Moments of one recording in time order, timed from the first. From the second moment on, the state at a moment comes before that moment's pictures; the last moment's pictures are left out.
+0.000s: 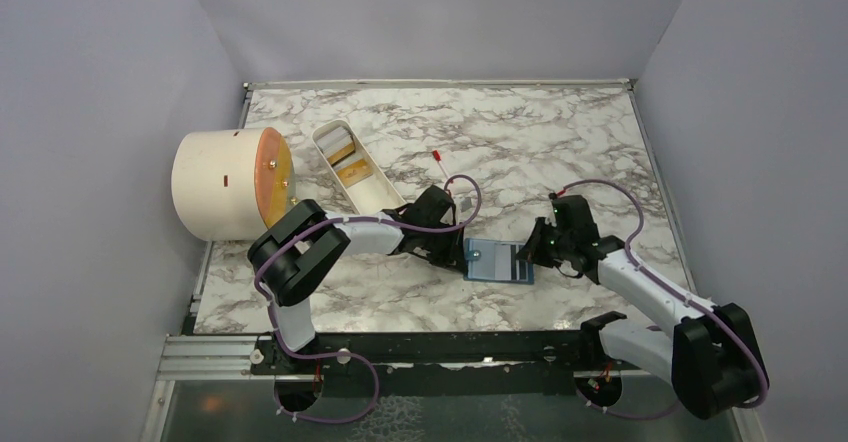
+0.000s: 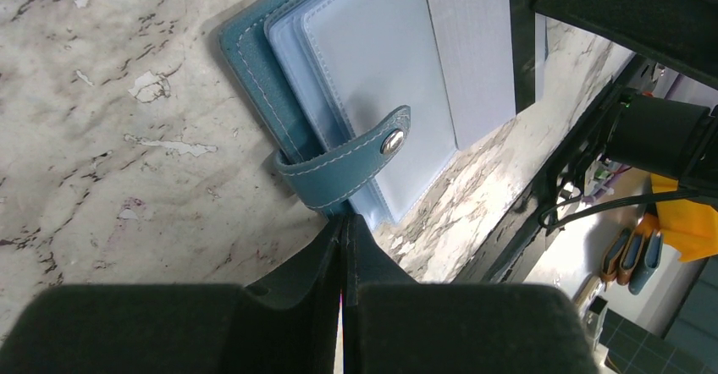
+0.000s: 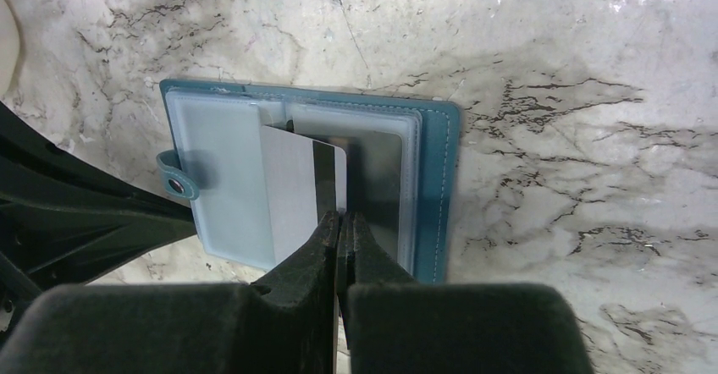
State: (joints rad) left arm -0.84 1.80 0.90 -0.01 0.47 -0.63; right arm 0.33 1.07 0.44 -0.29 -0.18 0.58
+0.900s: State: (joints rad) left arm -0.84 1.81 0.93 -0.03 0.45 -0.61; right arm 0.33 1.15 0.49 -0.26 -0.19 0.48
